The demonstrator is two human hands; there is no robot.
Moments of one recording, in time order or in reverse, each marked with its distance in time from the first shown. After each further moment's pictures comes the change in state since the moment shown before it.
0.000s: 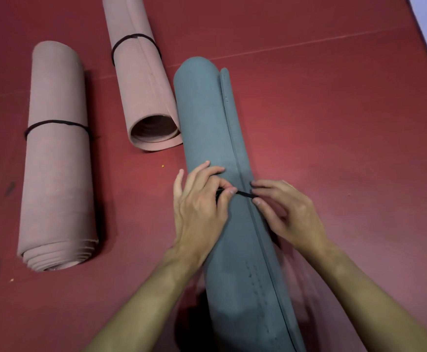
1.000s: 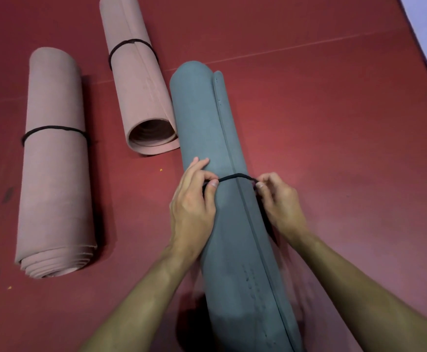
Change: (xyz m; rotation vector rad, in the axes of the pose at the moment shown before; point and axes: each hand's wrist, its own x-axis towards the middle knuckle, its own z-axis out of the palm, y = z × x) left_hand 0.008 -0.016 0.005 -0.171 0.040 -0.110; right_hand 0.017 0.022 0.028 0.176 0.009 0.582
